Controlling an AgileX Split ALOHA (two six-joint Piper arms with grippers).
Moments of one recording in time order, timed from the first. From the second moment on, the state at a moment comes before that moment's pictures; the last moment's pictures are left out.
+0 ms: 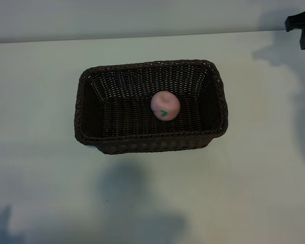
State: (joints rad) left arm 0.00 -0.01 -0.50 -0.07 1.09 0.06; right arm -0.11 1.90 -1.61 -0.04 1.00 0.04
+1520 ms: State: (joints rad) left arm 0.00 -0.01 -0.50 -0.07 1.09 0.07; right arm -0.11 0.46 -1.18 -0.05 1.19 0.04
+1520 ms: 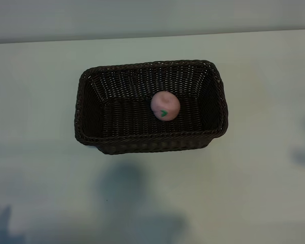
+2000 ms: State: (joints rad) left arm 0.00 -0.01 -0.50 -0.07 1.09 0.06; right arm -0.11 0.06 -0.82 -0.03 1.08 0.04
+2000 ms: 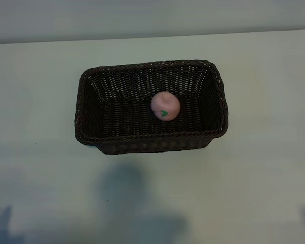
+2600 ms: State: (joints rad) left arm 0.00 -0.01 -0.50 -0.07 1.09 0.06; right arm -0.11 -0.01 -0.52 0.00 1.06 0.04
